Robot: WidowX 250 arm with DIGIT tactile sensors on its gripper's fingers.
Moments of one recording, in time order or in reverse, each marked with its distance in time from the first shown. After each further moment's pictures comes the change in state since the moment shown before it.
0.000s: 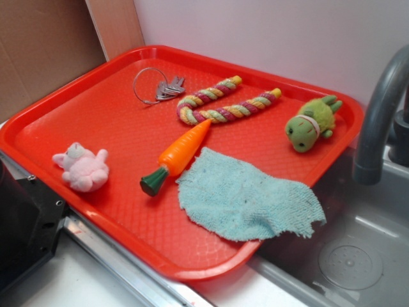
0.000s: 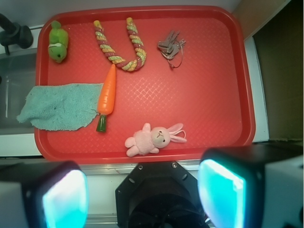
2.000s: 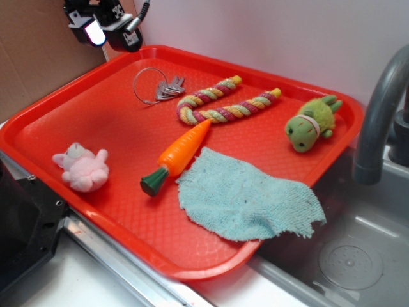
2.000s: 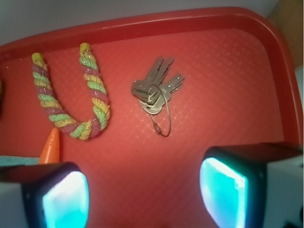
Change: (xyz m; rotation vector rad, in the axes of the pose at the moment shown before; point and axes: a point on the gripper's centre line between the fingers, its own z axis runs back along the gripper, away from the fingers) arm 0.097 0.072 -0.135 -0.105 -0.066 0.052
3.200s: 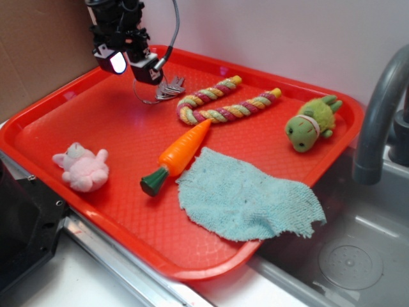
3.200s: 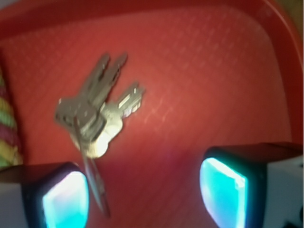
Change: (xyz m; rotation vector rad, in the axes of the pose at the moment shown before) arm 0.029 0.042 -0.065 0.117 0.050 0.046
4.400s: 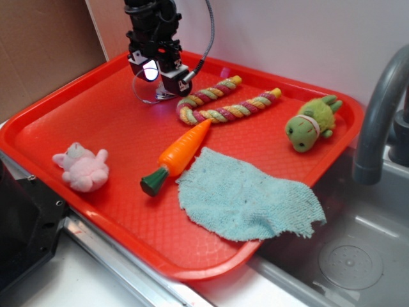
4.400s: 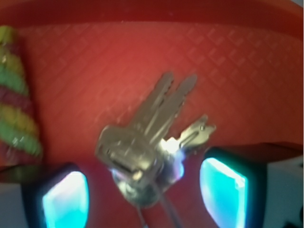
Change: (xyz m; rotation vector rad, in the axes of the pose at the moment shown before) arm 0.018 -0.031 -0.029 -0.014 0.075 -0.120
